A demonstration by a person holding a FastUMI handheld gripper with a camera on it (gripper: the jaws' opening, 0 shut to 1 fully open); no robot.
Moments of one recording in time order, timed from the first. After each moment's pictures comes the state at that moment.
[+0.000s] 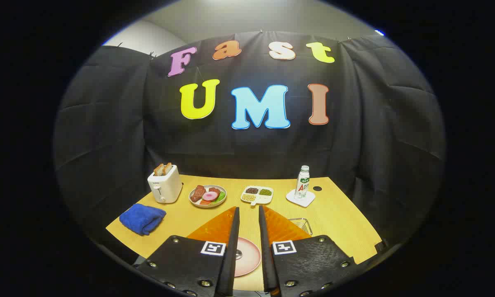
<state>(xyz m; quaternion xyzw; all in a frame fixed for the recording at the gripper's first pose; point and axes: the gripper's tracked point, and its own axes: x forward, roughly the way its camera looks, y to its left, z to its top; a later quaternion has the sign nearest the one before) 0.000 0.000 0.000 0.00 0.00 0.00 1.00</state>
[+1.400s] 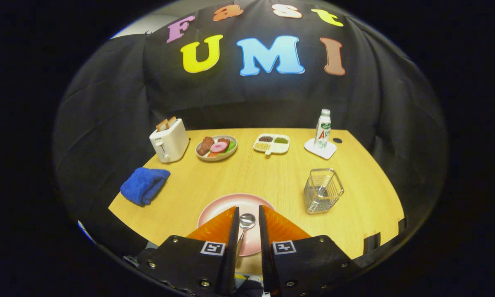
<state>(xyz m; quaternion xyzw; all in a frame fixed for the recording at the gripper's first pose) 0.044 0.033 -0.149 0.03 0.20 0.06 0.98</state>
